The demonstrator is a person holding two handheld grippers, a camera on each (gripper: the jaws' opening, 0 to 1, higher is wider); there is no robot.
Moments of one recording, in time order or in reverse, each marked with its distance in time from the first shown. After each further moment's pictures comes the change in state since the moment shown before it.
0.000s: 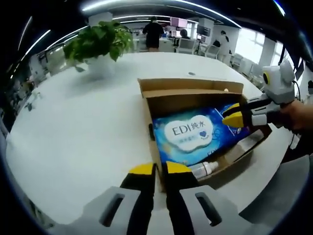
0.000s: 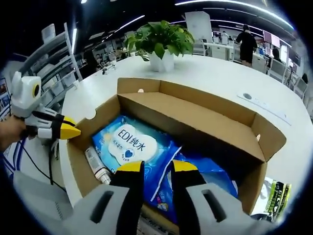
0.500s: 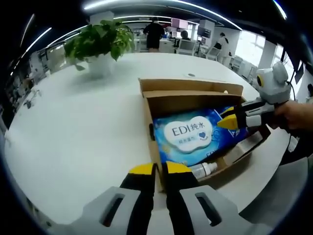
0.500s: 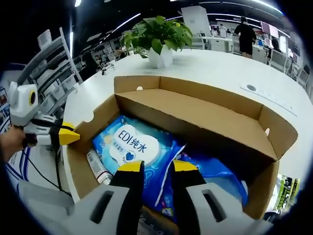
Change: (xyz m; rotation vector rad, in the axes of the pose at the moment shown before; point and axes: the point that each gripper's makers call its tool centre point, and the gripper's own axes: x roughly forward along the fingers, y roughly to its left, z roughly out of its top) left arm 0.000 0.000 0.000 -0.028 -0.011 -0.016; right arm 0.016 0.006 -0.003 0.074 0.041 0.067
